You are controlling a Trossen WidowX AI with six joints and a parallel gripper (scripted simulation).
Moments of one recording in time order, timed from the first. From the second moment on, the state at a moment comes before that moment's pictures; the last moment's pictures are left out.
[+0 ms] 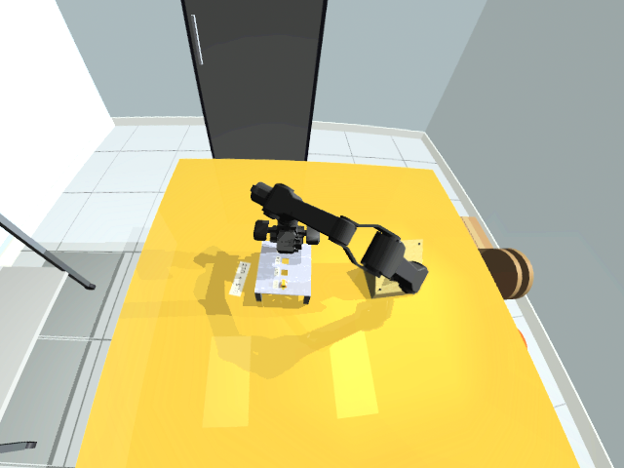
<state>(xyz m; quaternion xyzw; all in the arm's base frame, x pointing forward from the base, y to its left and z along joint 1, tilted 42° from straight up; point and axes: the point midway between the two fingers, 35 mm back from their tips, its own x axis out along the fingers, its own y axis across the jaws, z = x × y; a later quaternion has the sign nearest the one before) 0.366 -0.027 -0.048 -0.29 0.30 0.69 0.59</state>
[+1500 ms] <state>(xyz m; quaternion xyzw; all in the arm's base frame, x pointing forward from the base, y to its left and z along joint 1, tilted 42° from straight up) 0.365 -0.023 -0.052 -0.29 0.30 0.69 0.59</state>
